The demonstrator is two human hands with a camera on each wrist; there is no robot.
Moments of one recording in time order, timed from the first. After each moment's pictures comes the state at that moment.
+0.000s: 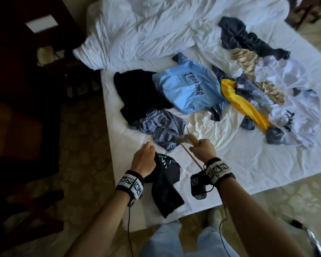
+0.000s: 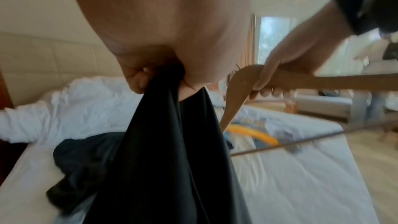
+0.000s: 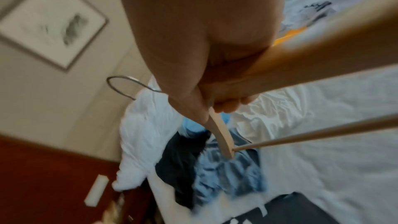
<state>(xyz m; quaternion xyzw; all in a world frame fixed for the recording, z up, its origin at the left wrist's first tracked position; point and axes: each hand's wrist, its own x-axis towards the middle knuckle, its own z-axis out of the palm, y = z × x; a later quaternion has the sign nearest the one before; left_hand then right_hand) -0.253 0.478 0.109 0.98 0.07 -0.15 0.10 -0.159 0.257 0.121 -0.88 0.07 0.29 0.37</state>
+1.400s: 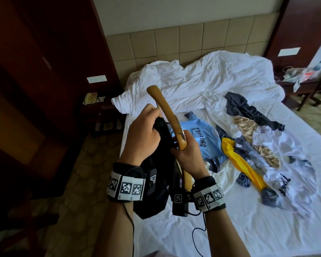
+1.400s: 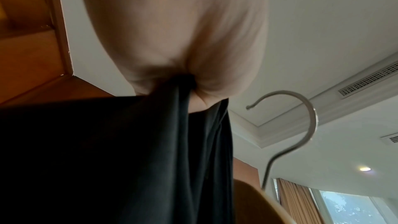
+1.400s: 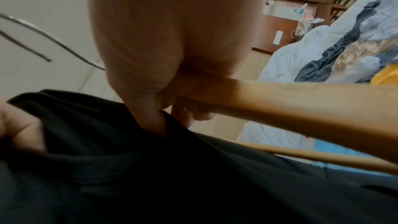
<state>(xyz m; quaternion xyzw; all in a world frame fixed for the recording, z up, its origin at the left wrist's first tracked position) -0.251 0.383 0.443 0.91 0.02 0.29 0.28 -0.174 0.247 0.332 -0.73 -0.24 0.06 0.64</state>
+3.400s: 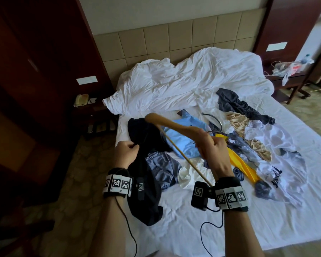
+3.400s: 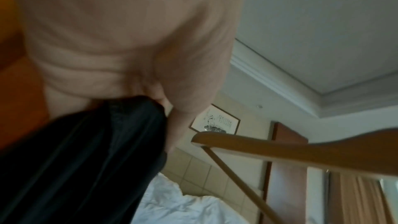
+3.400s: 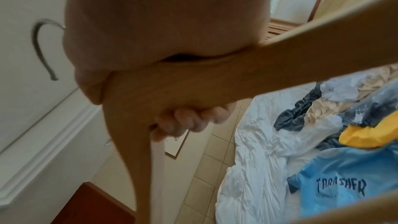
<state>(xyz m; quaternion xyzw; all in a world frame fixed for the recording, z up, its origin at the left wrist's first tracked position) -0.235 0.440 0.325 0.81 0.38 0.11 0.42 -0.155 0.167 0.346 -0.72 -0.11 0.05 0.69</state>
